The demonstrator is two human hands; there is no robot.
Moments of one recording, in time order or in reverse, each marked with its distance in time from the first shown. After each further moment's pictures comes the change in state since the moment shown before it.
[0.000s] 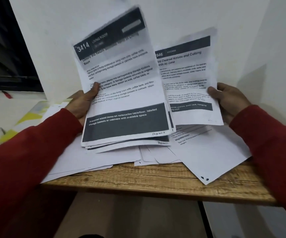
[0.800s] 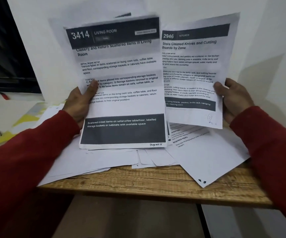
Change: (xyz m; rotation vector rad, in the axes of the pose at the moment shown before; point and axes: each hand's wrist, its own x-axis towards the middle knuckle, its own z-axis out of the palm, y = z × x) left_hand -0.015 0.003 0.024 0.224 0.130 0.395; right_hand -0.009 -0.011 0.001 0.112 0.058 -0.140
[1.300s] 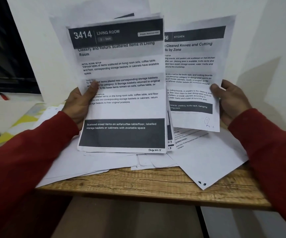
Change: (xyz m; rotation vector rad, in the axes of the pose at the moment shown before) left_hand -0.003 0.004 0.004 -0.005 -0.014 0.015; right_hand -0.002 0.002 0.004 0.018 -0.053 -0.008
